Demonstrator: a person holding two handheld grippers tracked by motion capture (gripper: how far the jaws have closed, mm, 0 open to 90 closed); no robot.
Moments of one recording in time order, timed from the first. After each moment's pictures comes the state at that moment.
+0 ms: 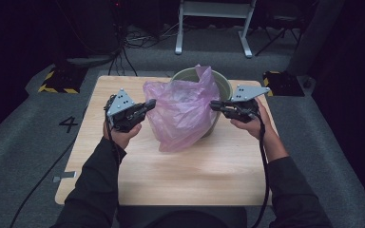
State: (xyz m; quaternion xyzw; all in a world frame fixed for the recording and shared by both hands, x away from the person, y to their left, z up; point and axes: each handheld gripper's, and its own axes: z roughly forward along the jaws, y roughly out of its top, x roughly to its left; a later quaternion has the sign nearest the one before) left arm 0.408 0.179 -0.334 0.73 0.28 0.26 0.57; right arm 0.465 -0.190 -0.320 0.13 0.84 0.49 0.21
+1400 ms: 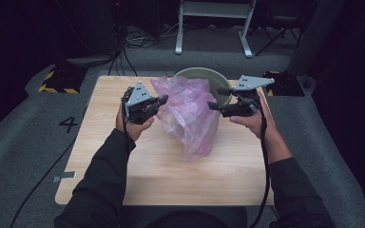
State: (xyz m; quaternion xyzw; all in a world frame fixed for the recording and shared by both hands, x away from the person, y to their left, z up) left arm 0.434 0.144 -0.330 0.76 0.27 0.26 0.54; right arm 0.460 -0.182 -0.298 0.20 0.82 0.50 0.19
